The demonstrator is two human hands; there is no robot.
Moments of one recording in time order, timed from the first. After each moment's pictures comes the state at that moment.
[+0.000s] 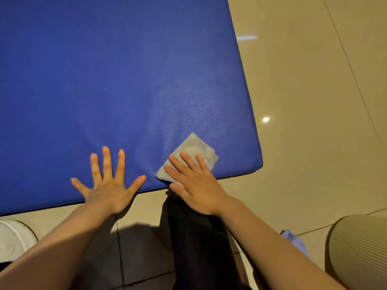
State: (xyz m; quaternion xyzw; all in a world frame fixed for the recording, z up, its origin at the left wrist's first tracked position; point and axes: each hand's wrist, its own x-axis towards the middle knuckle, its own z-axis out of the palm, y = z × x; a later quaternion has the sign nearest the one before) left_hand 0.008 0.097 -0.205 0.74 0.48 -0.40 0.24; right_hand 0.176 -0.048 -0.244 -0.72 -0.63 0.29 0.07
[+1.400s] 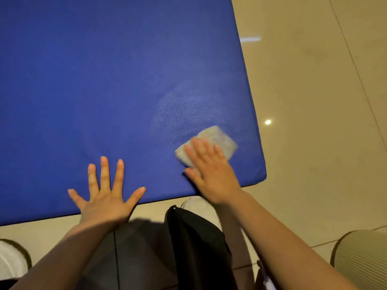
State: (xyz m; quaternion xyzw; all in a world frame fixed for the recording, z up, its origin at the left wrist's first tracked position) left_hand 0.003 0.095 -0.209 0.74 0.49 -0.40 0.23; right_hand 0.219 -0.034 -0.261 -0.78 -0.58 0.21 0.09
